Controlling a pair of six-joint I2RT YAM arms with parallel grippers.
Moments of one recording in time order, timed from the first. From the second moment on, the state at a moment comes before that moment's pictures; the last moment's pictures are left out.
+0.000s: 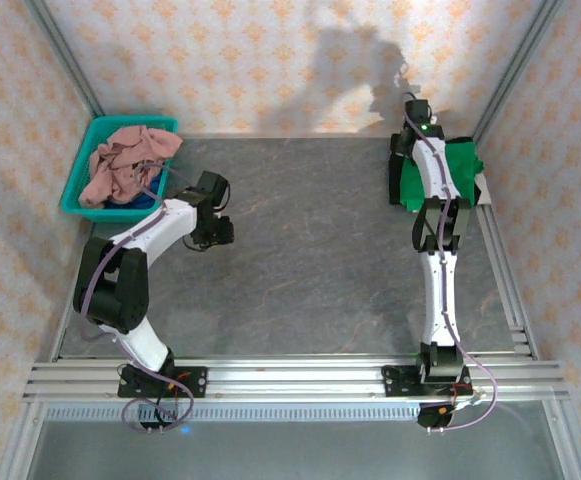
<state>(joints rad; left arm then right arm) -0.23 1.69 1.19 -0.80 0.00 -0.49 -0.01 2.69 2.67 -0.91 0.27 0.29</state>
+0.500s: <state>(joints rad) -0.23 1.68 1.19 -0.80 0.00 -0.49 -0.01 2.56 2.63 -0.91 0.19 0.30</state>
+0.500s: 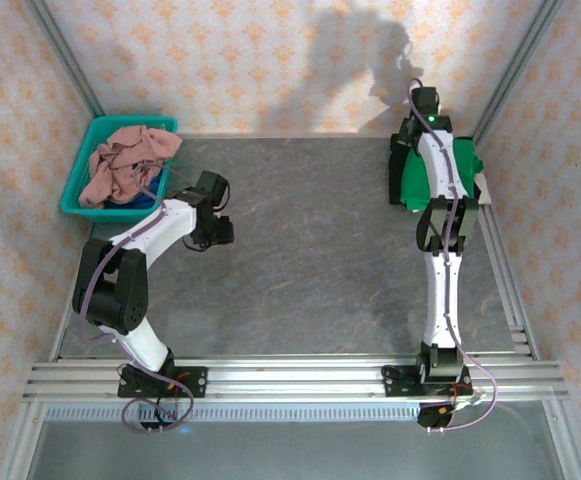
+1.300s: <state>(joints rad) -0.23 1.68 1.18 -0.80 0.00 -0.49 0.01 2.56 2.54 -0.92 0.14 0.29</state>
